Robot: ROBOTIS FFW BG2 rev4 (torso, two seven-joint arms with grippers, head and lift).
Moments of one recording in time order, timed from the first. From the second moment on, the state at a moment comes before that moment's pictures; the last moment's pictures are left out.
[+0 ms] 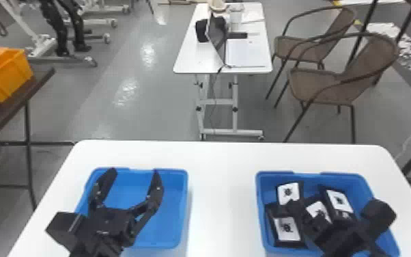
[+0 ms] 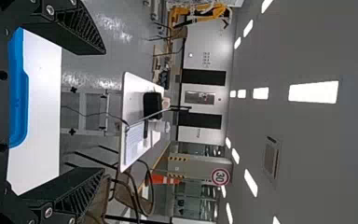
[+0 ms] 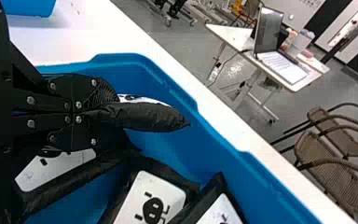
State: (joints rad) left arm 0.53 0.10 -0.01 -1.92 0.15 -0.23 -0.05; right arm 0.26 -0.04 -0.04 -1.70 -0.92 0.51 -0.11
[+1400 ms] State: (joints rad) left arm 0.24 0.11 -0.05 -1.88 0.86 0.28 -0.35; right arm -0.30 -0.10 0.29 -1.26 -0.75 0.66 1.01
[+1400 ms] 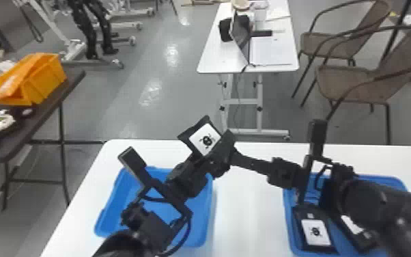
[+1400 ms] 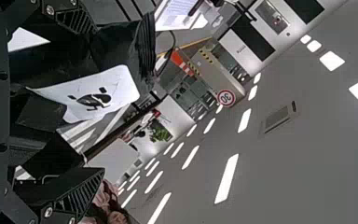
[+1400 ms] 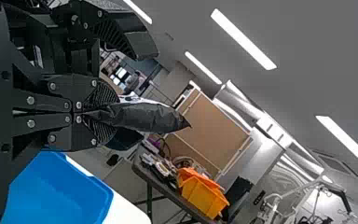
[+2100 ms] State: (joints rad) left arm 0.25 0.10 -0.04 -1.88 0.80 0.18 -0.34; right arm -0.30 -0.10 0.31 -1.25 -0.75 0.65 1.01
